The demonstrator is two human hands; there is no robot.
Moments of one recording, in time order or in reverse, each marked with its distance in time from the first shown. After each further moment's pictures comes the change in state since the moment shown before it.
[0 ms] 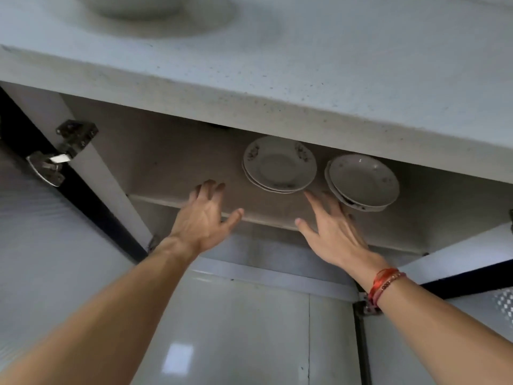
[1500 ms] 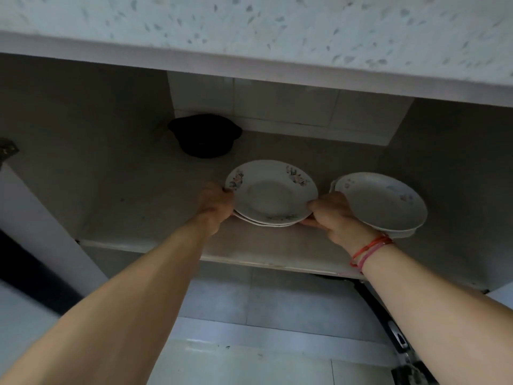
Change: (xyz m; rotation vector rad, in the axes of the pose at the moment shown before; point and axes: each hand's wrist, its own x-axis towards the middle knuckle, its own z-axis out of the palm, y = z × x) left_hand 0.189 0.001 0.094 -0.684 0.214 -0.421; right_hand 0.149 0.027 0.045 1.347 0.117 0.498
